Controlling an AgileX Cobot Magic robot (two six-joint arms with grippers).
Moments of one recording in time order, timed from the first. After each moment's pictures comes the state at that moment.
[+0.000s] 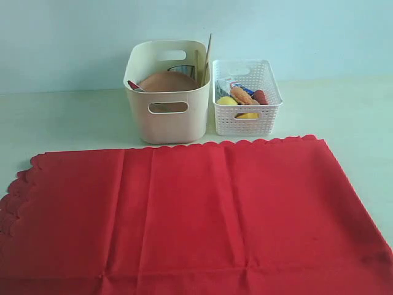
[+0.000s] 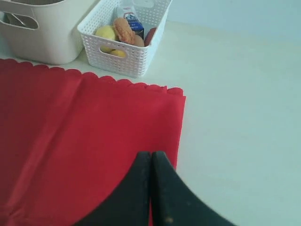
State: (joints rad) left arm -0.20 0.00 0.00 0.12 0.37 -0.06; right arm 0.20 0.65 -0.54 0.00 0.56 -0.06
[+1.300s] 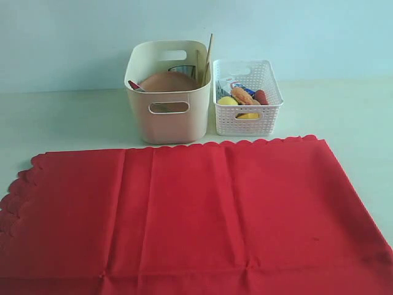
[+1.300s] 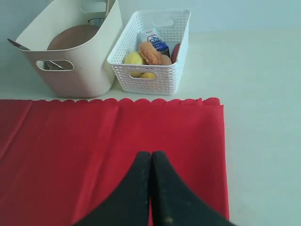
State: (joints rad) left arm -0.20 0.45 -0.51 0.12 0.48 -0.06; right arm 0.20 0.65 -0.52 0.21 0.48 -0.03
